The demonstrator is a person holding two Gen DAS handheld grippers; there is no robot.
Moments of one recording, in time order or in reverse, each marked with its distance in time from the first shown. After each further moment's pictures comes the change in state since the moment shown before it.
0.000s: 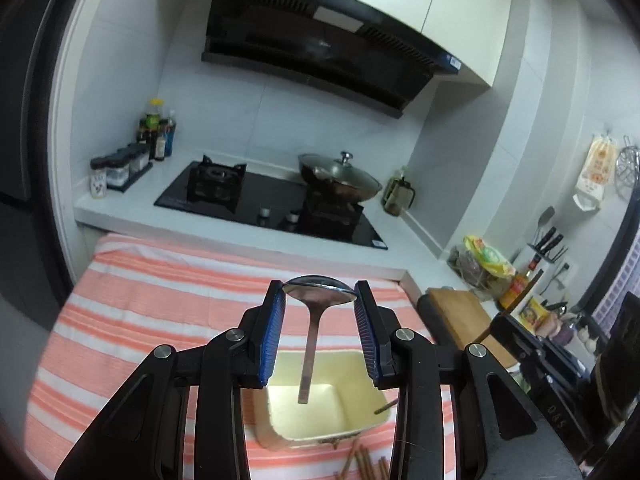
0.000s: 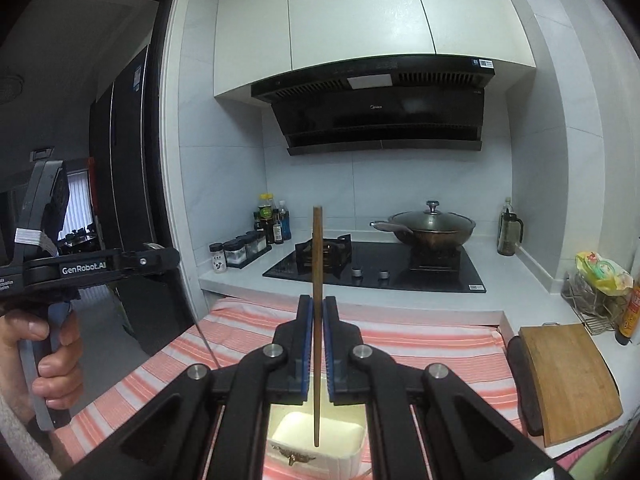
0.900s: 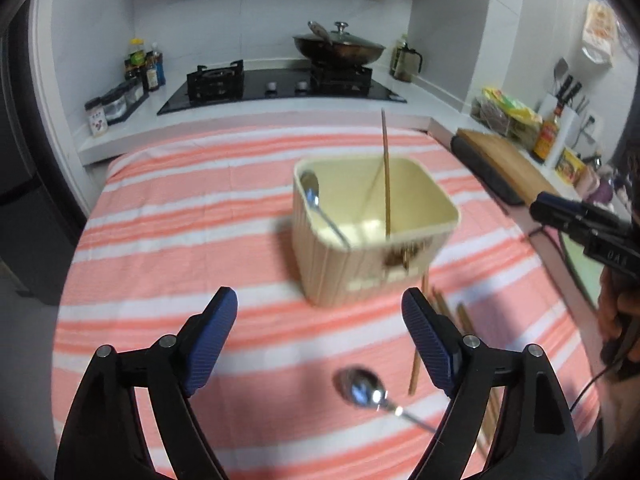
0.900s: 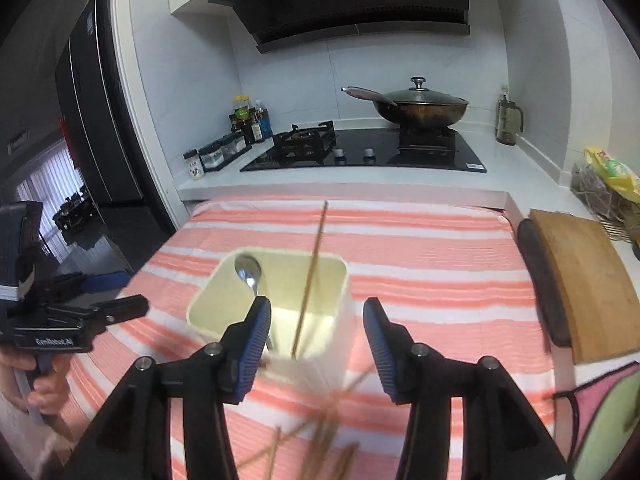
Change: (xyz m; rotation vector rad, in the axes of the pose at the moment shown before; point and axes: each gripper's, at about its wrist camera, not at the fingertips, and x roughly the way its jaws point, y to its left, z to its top) left arm -0.002 0.021 -0.173 0.244 0.337 0.123; right arm 0.006 -0.055 -0.111 0.073 0.383 -0.027
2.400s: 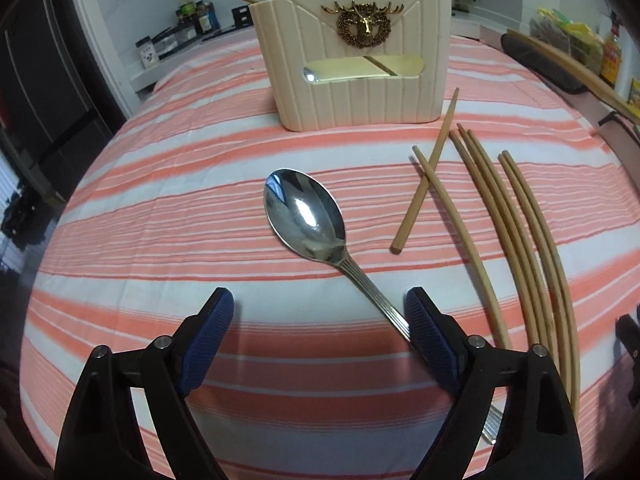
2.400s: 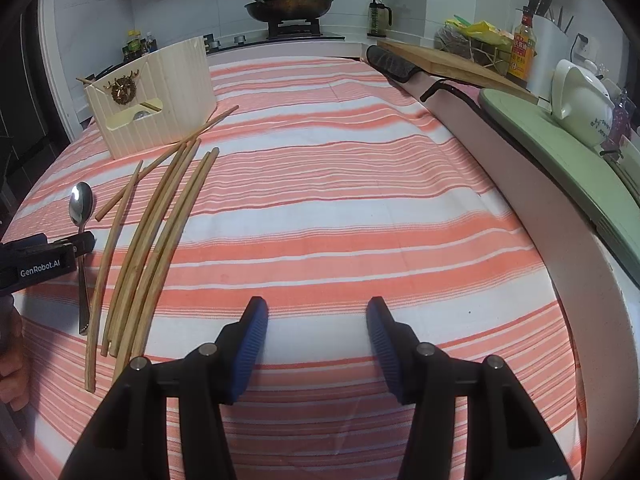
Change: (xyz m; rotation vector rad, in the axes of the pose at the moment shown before) left arm 0.075 -0.104 -0.124 -0.065 0.127 0.315; right arm -0.039 -0.036 -0.234 0.194 0.190 -0.329
